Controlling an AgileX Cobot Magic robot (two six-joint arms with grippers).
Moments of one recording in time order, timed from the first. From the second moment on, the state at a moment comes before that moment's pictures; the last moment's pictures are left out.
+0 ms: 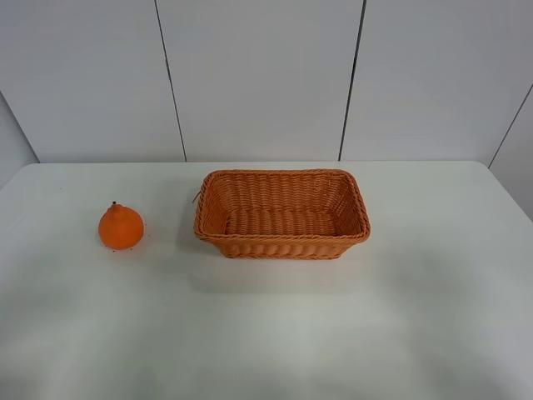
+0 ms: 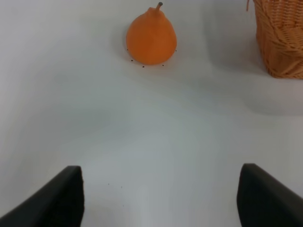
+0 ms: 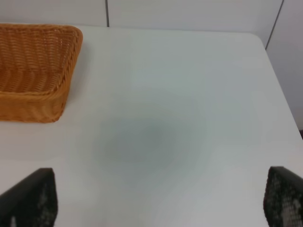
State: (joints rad) left arm 0.01 -0.01 -0.49 0.00 1.05 -0.01; right arm 0.00 -0.01 -0.50 0.01 1.03 -0.01
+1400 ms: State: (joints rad) left arm 0.01 0.02 -0.50 0.00 1.05 -0.01; right arm 0.00 -0.01 -0.50 0.01 1.03 -0.01
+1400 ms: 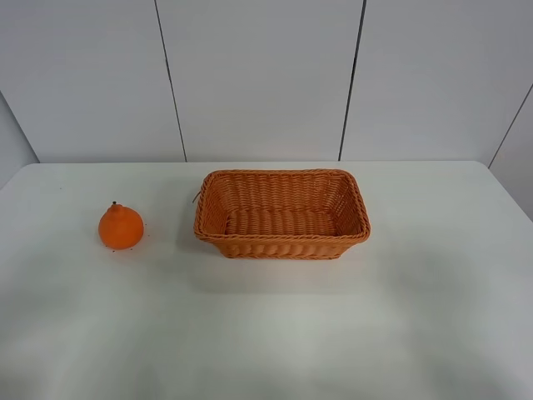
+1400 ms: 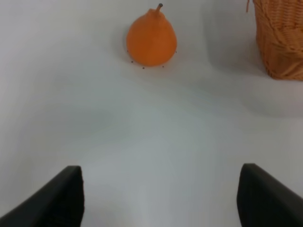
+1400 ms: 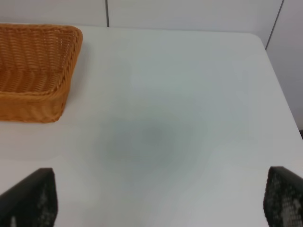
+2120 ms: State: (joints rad) left arm 0.01 1.24 -1.04 -0.09 0.92 0.08; right arm 0.00 -0.01 -0.50 0.01 1.03 -0.01
